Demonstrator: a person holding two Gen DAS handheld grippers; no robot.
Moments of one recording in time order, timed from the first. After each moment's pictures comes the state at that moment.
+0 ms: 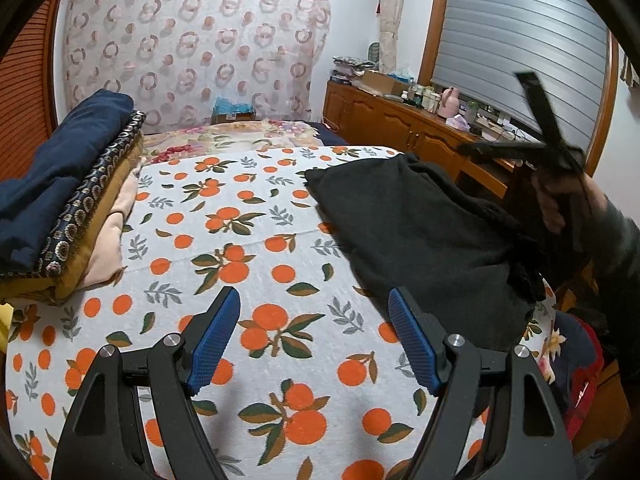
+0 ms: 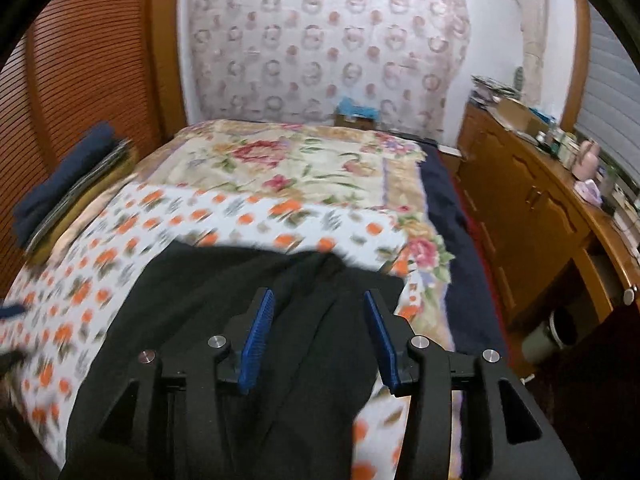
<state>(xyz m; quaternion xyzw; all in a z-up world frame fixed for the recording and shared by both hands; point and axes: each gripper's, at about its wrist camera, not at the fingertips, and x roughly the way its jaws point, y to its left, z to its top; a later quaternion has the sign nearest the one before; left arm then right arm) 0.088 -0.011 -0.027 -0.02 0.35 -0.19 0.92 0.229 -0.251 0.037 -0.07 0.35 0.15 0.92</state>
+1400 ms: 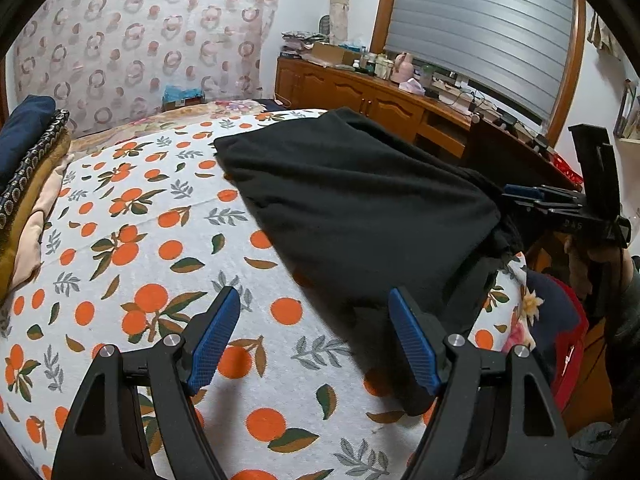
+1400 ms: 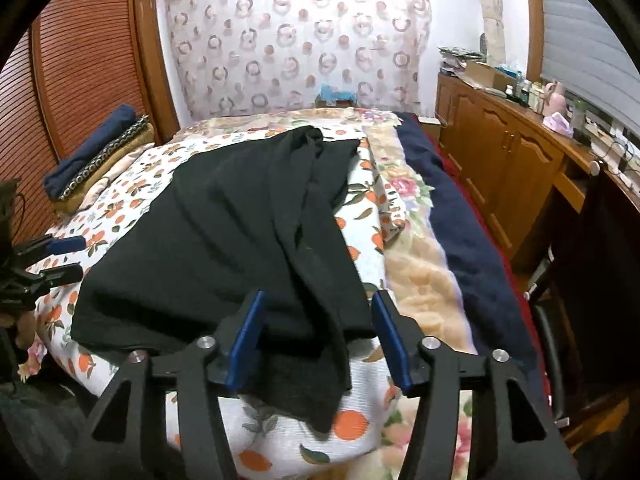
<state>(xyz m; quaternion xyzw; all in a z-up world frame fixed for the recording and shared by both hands) 0.072 -0.087 -0.044 0.01 0.39 -0.26 0.89 0.070 -0.343 0.005 -0.01 0.36 0.12 0.92</state>
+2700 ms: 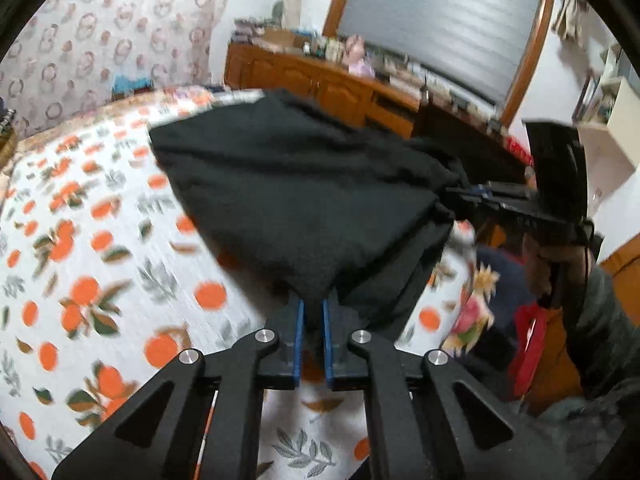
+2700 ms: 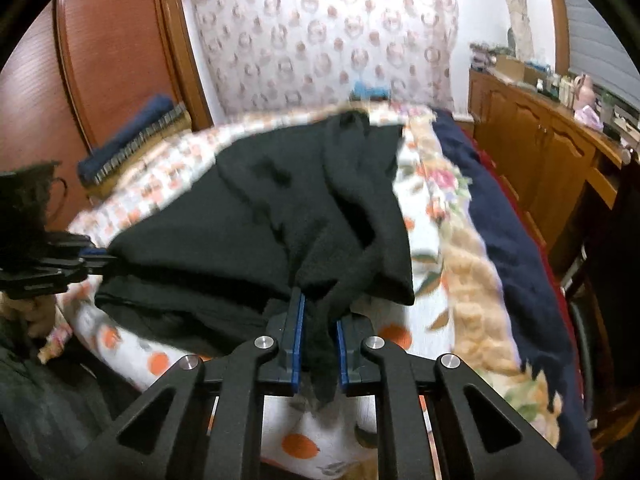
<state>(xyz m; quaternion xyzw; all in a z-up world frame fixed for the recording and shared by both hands) 0.059 -0.106 -0.034 -0.01 0.40 -0.35 0.85 0.061 -0.337 0.000 0.02 0.35 0.18 0.92</state>
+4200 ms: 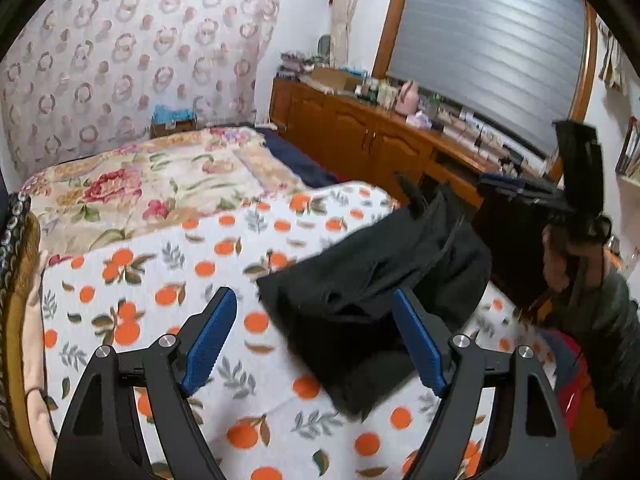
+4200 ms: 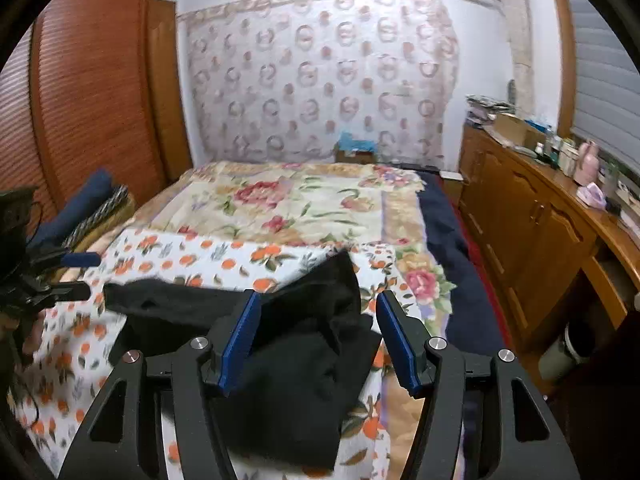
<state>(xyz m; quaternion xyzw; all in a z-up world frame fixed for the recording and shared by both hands) 0.234 -0.071 -0.004 0.00 0.37 -0.28 0.88 0.226 -0.304 0.091 -0.04 0.30 0.16 0.94</state>
